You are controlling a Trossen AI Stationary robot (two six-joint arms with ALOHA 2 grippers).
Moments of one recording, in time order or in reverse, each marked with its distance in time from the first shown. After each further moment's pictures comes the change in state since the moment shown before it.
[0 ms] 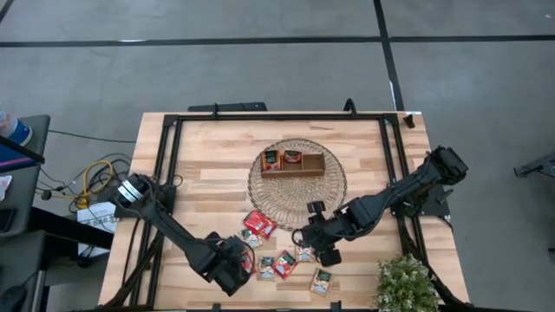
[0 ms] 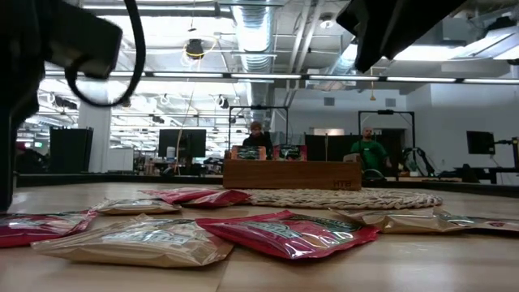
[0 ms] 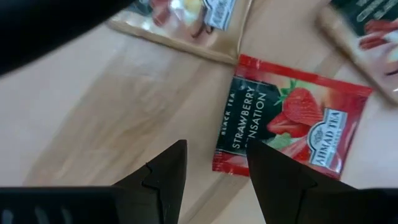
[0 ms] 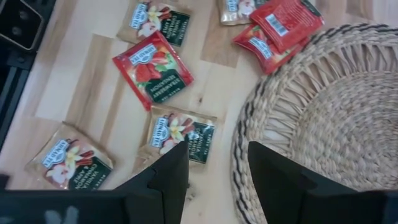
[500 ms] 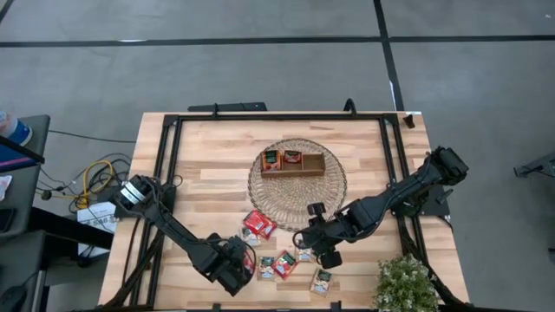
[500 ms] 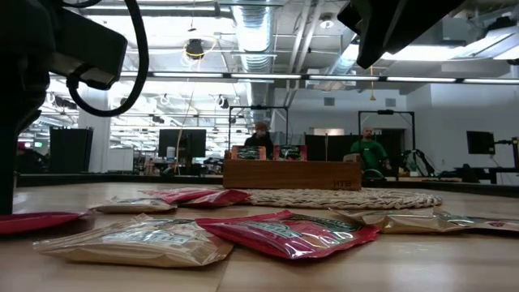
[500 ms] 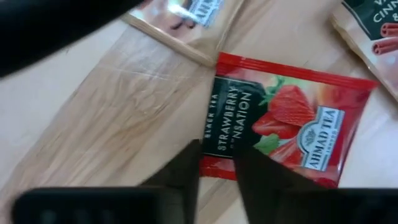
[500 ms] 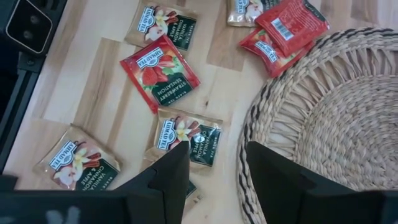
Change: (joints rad) left arm 0.012 0.054 0.002 0.045 0.032 -0.030; right arm 0.015 0.000 0.000 0.011 0.000 0.007
